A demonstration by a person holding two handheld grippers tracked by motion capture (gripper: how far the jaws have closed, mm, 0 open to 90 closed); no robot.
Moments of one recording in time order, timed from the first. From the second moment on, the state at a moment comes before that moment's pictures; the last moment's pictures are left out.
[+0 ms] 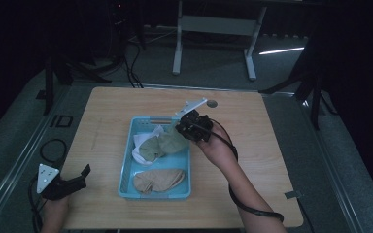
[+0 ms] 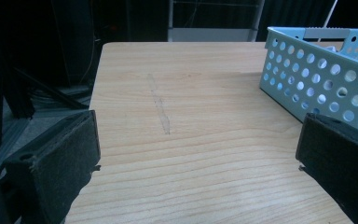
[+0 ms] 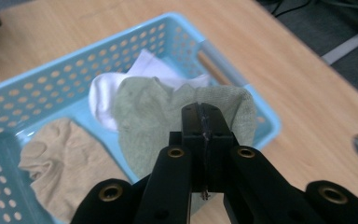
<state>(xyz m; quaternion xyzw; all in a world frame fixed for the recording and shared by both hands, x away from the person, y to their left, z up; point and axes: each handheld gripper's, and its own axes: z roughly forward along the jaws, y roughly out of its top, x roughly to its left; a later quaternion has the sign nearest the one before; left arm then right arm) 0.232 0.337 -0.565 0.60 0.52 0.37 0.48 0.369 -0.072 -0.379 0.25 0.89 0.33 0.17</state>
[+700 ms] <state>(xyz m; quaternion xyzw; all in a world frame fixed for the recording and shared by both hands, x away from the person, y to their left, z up) 0.231 0.336 -0.565 0.60 0.52 0.37 0.48 0.397 -0.177 -0.385 0.36 0.85 0.32 0.20</state>
